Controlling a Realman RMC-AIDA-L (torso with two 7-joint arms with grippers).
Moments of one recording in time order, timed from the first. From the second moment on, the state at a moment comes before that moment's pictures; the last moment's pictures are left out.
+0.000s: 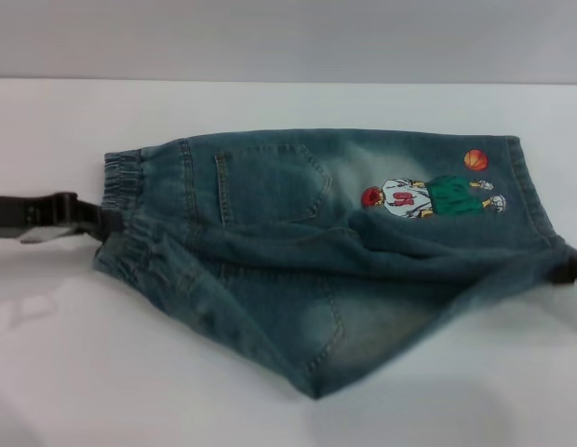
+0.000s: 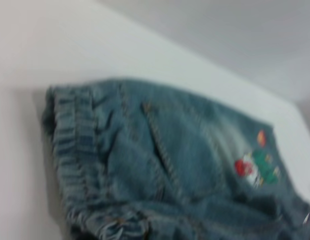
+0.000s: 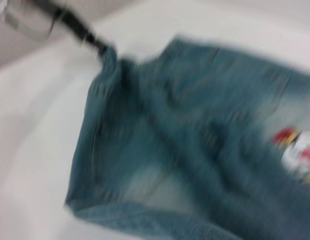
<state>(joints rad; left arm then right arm) -0.55 -1.98 0.58 0.85 2.30 1.61 -2.37 0.56 1.93 -0.40 -0.79 -2.44 -1.83 1.47</state>
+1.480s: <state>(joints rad) -0.56 -2.05 0.57 0.79 2.04 1.19 -2.32 0.58 1.97 -0.36 -0.50 -2.12 -1.22 1.46</state>
